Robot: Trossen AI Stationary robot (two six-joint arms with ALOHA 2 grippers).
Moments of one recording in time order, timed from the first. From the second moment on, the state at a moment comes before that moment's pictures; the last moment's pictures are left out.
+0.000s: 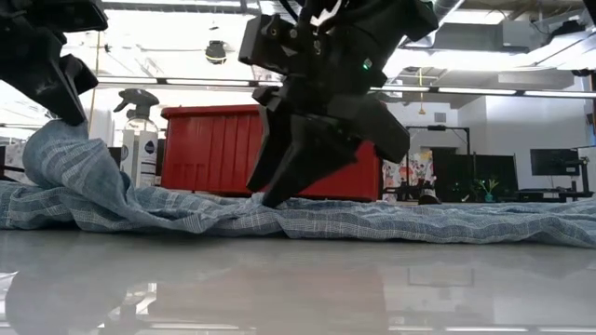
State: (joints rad) left arm -0.65 1.01 0.62 -0.59 -0.48 -0.80; right arm 0.27 2.07 1.45 -0.33 0.18 -0.40
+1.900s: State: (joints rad) left arm -0.65 1.01 0.62 -0.60 -0.54 -0.82; right arm 0.22 2.11 1.55 -0.42 0.22 -0.39
